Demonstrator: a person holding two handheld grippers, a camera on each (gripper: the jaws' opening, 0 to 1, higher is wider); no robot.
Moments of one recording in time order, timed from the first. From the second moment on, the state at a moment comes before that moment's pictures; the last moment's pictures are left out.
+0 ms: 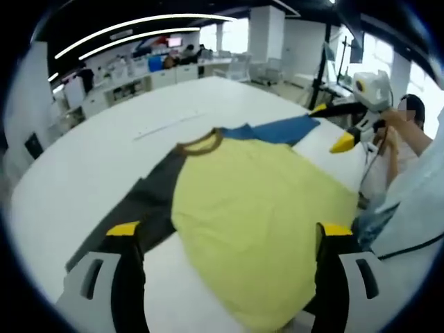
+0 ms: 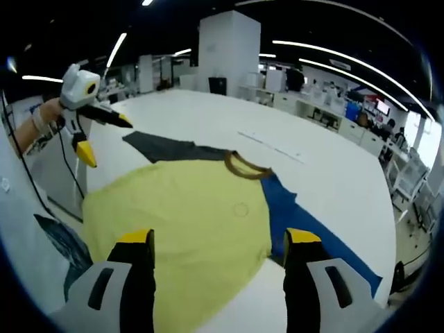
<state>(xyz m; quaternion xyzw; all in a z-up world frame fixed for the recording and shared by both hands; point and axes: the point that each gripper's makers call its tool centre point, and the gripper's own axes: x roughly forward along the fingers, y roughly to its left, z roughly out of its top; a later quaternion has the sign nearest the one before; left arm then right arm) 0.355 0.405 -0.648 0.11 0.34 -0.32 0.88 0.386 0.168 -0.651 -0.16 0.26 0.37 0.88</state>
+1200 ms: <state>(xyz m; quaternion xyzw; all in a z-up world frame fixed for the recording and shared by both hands) 0.371 0.391 -0.633 0.11 0.32 -0.28 0.90 0.408 0.073 -0.649 -0.13 0.25 0.29 0.91</state>
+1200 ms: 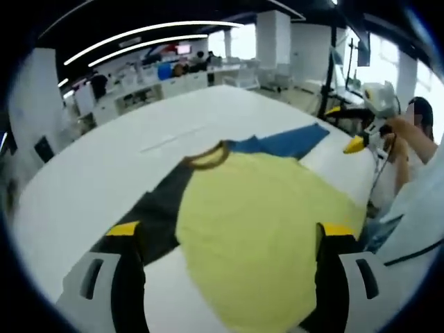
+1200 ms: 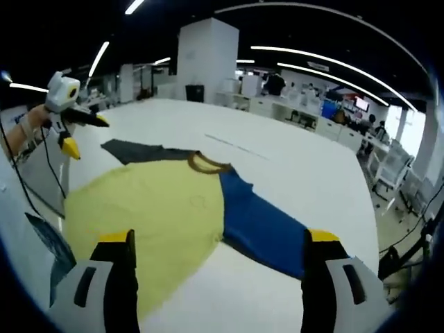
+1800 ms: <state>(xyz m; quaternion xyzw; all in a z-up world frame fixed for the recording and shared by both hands) 0.367 0.368 -0.631 0.11 0.34 -0.26 0.90 0.462 -0.080 -0.664 -0.10 0.26 0.16 0.95</state>
